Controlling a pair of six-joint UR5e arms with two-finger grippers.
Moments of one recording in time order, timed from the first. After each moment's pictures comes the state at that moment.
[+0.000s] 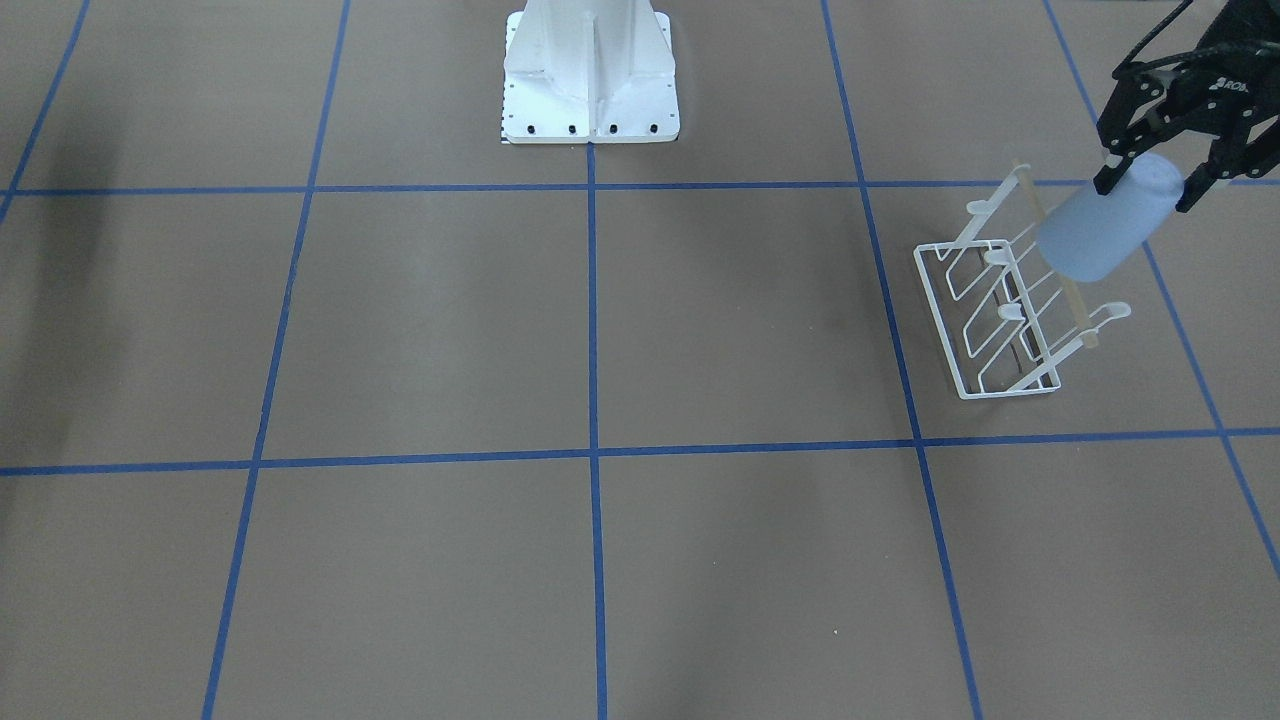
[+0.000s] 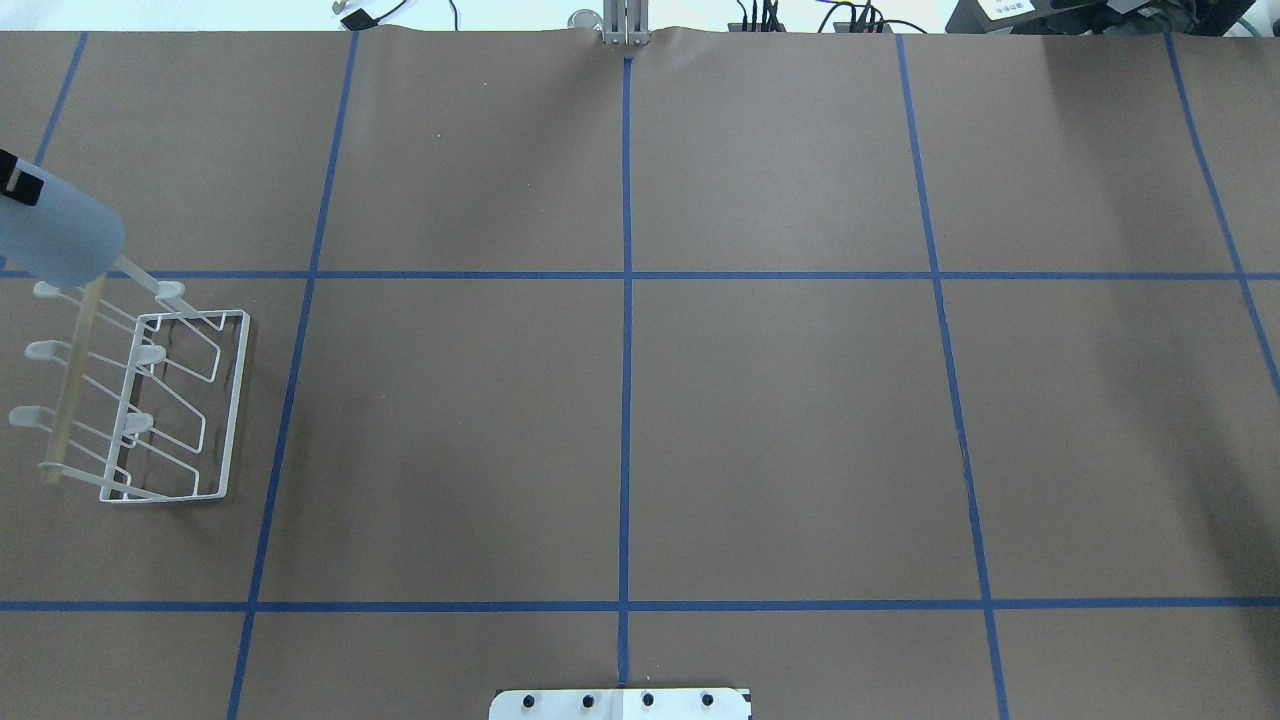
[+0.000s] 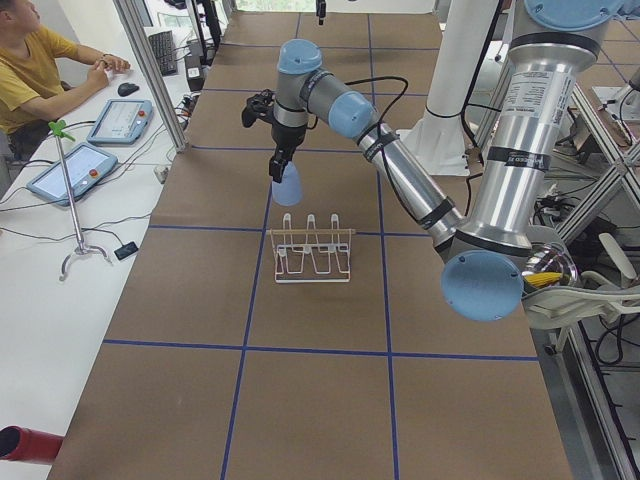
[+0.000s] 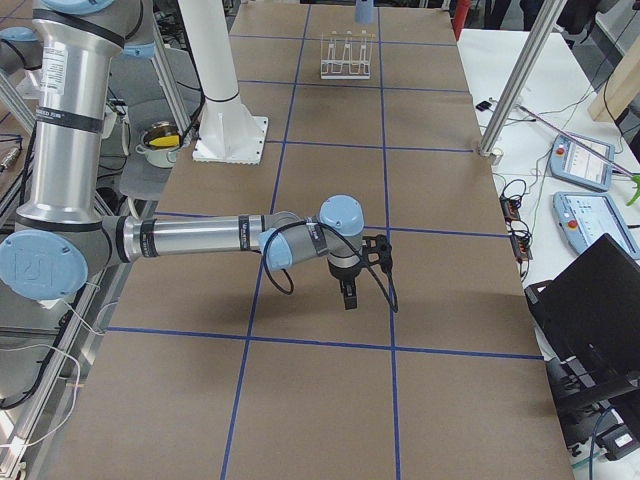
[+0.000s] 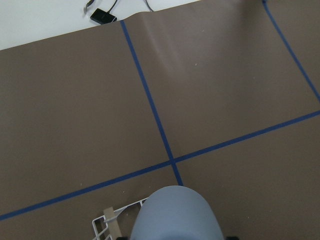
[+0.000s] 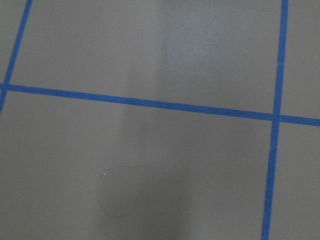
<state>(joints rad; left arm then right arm) -1.23 -1.77 -2.22 -1.31 -2.25 -0.36 1.38 -1.73 1.82 -1.39 2.29 0.13</state>
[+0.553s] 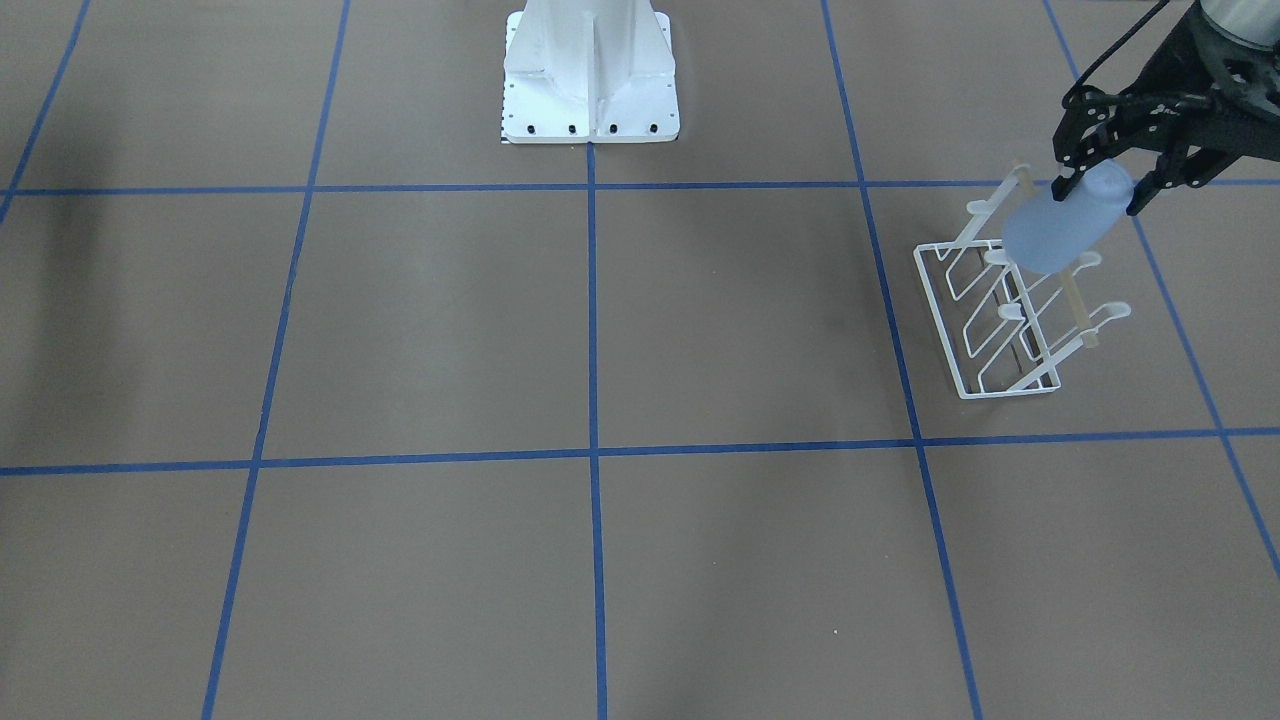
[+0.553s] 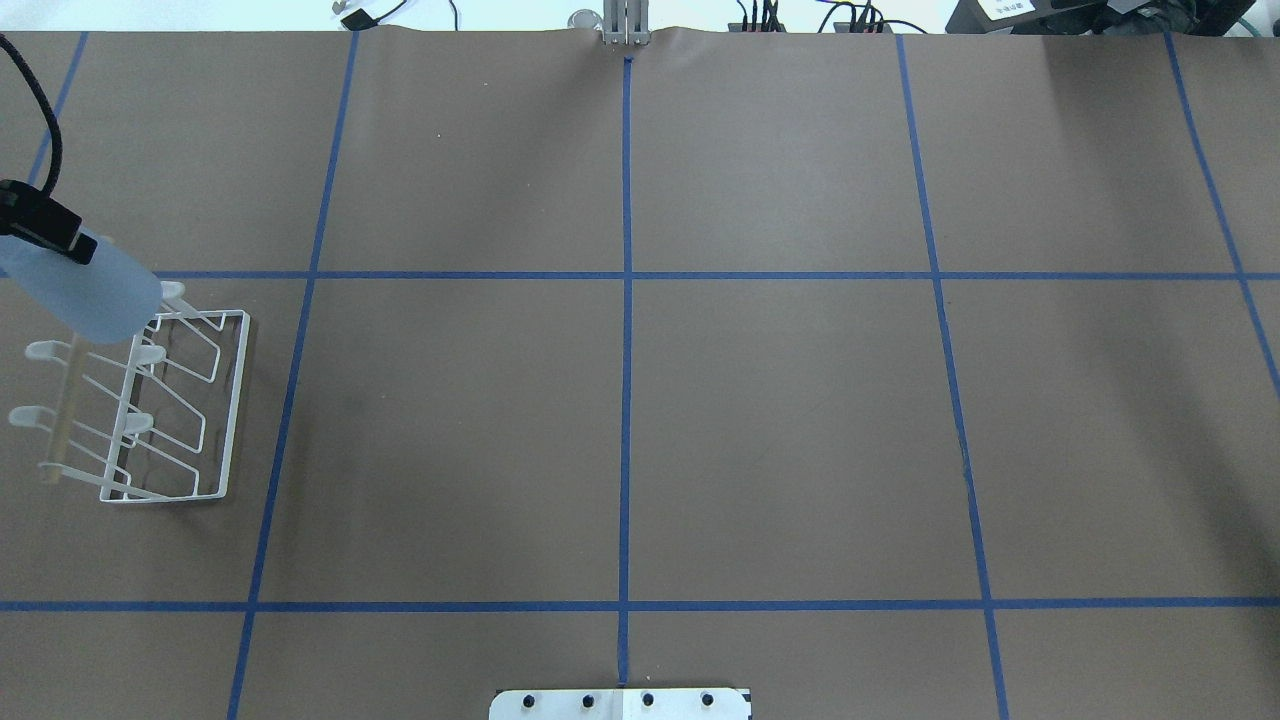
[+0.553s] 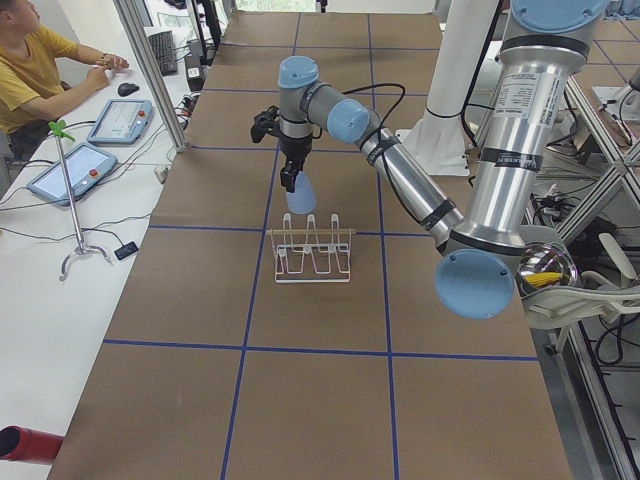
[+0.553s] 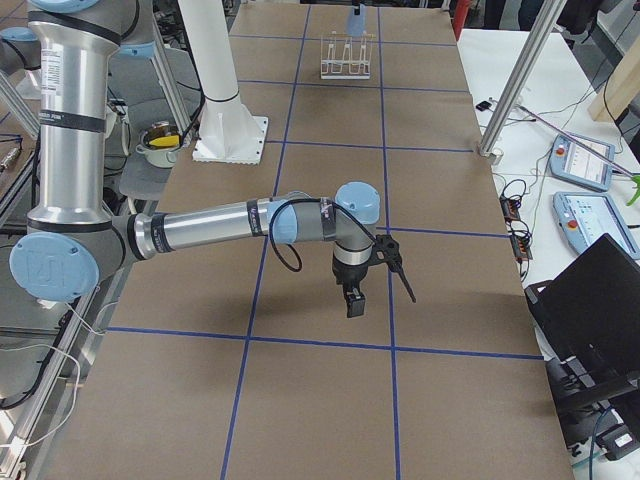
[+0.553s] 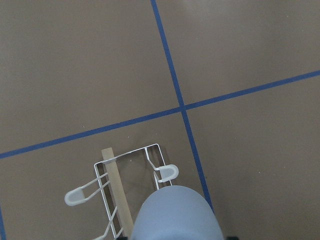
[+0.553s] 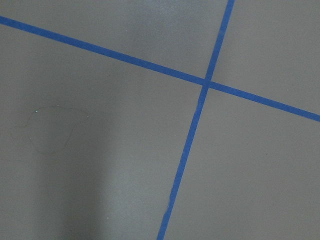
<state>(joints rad) -1.15 -1.76 -2.19 -1.32 -2.24 -0.42 1.44 -1.67 1.87 -1.67 2.20 -0.13</state>
